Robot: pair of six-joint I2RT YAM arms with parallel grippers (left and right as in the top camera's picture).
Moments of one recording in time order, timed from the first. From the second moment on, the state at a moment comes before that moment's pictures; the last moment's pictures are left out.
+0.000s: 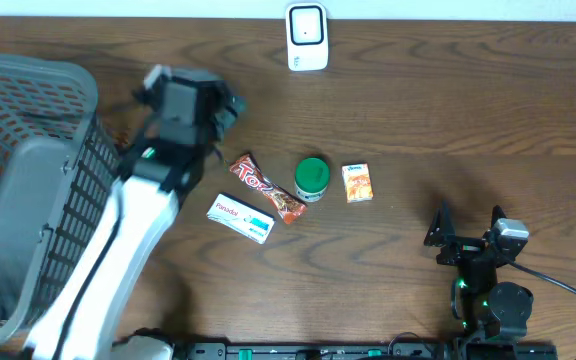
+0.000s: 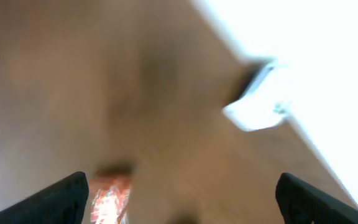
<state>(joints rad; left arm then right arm) -0.29 1.42 1.20 -0.55 -0.18 -1.04 -0.04 0.01 0.01 -0.07 0.00 0.23</state>
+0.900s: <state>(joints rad) -0.29 0.35 1.06 -0.81 -0.40 -0.29 -0.04 0.02 0.01 -0.06 -0.08 0.29</state>
